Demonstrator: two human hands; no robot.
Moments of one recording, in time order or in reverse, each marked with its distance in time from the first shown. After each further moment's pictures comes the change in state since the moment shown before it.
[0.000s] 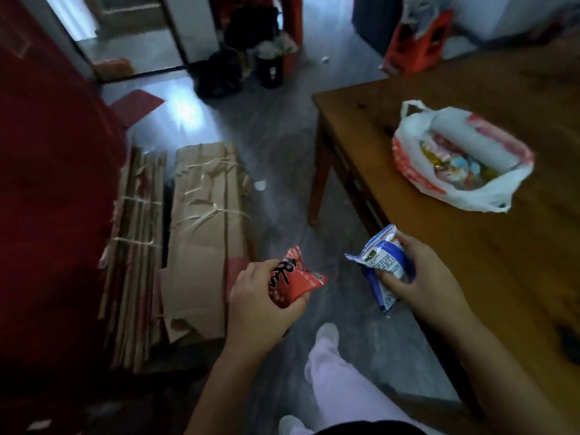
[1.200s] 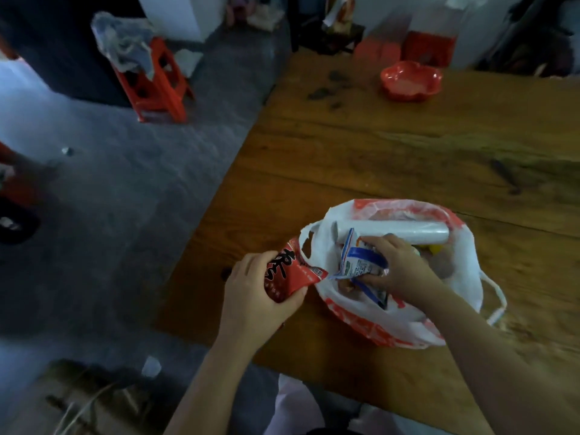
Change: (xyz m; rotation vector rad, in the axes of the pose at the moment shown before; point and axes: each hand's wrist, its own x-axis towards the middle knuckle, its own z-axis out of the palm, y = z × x) left_hand 0.516 0.144 0.212 -0.013 -0.731 0.766; right_hand 0.347 0.100 -0.070 -0.141 0.242 0.731
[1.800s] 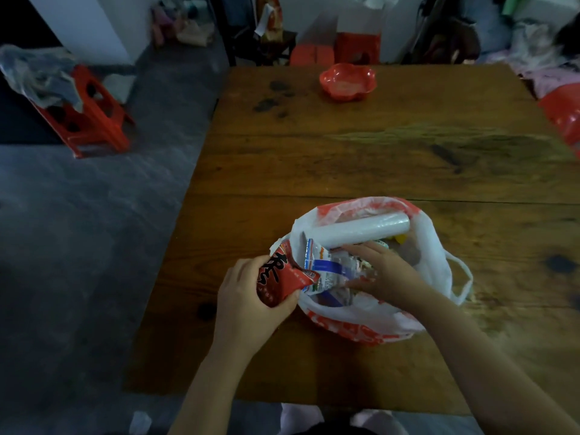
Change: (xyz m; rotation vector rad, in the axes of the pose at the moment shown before) left_hand 0.037 0.006 0.010 -0.050 -0.123 0.153; right_hand -0.019 0.007 0.001 0.092 0.102 0.054
